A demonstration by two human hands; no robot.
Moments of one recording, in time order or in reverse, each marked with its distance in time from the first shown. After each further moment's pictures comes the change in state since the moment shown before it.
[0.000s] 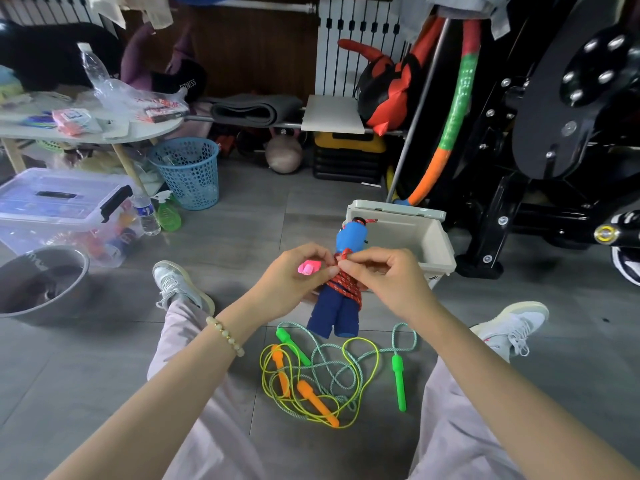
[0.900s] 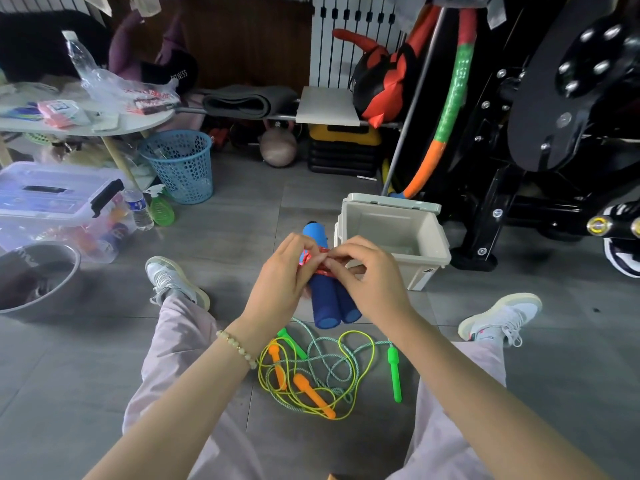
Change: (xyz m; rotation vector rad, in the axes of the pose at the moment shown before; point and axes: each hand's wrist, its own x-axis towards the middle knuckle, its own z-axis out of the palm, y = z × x) left_hand -0.003 -0.026 0.012 0.353 0.328 0.431; right_hand -0.005 0.005 0.022 -0.312 0.098 -0.250
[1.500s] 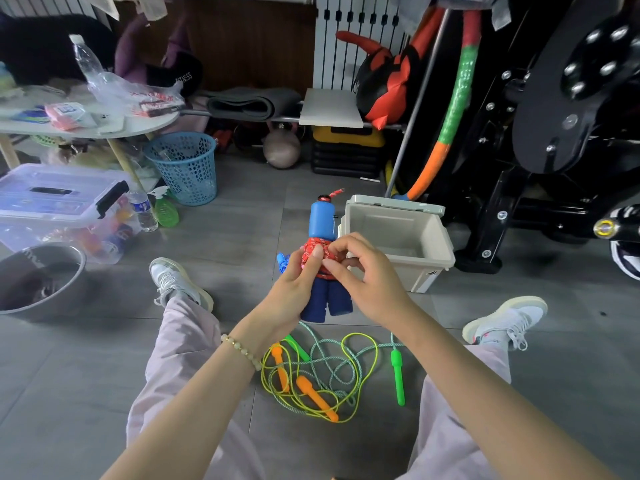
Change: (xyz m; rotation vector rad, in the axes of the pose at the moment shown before) left_hand -0.001 0.016 0.011 -0.750 -0.138 -0.665; right_hand 0.007 0.002 0.002 0.157 -0.135 -0.049
